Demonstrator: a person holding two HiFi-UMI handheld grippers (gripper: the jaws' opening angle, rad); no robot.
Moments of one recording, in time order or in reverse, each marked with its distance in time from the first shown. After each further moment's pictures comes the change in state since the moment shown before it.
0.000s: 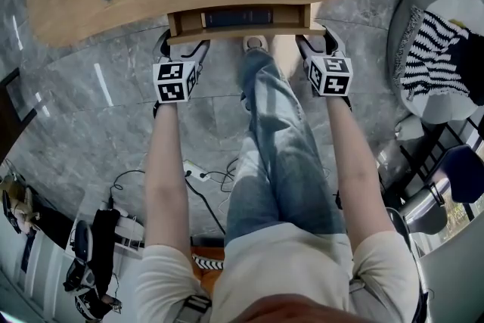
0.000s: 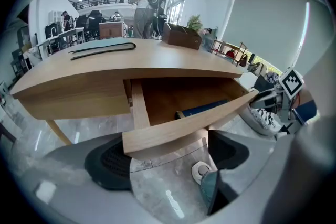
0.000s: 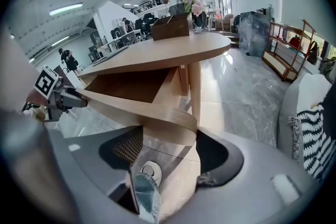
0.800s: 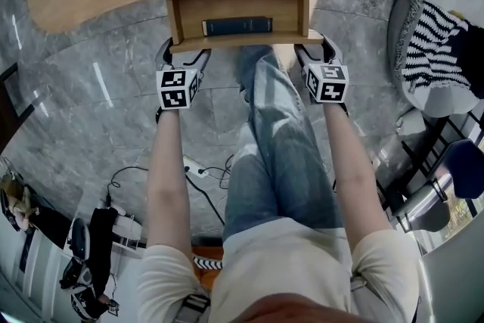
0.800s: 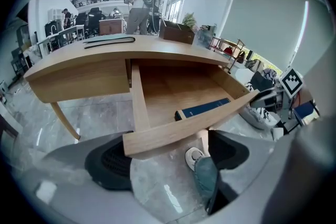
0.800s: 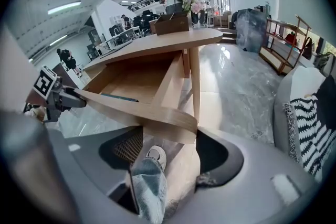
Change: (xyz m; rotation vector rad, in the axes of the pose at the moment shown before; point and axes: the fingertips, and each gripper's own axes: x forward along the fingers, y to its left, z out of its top) left arm -0.033 -0.027 -0.060 -0.002 0.033 -0.006; right arm -0.036 0.018 -0.064 0.019 0.038 -0.012
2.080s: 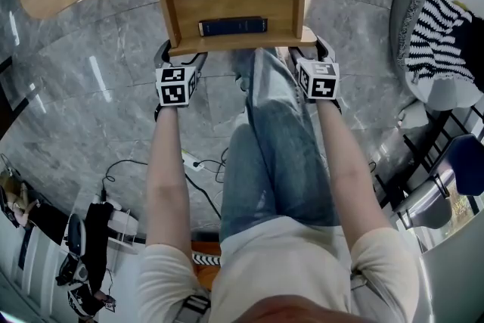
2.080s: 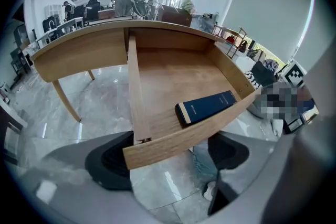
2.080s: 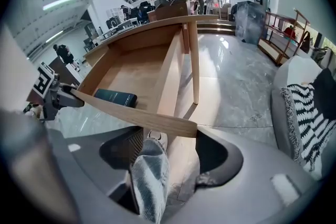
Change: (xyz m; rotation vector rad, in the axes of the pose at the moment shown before) left arm 0.001 -0.019 -0.084 -0.011 0.110 0.017; right arm 0.000 0.008 -0.082 0.013 0.084 -0.020
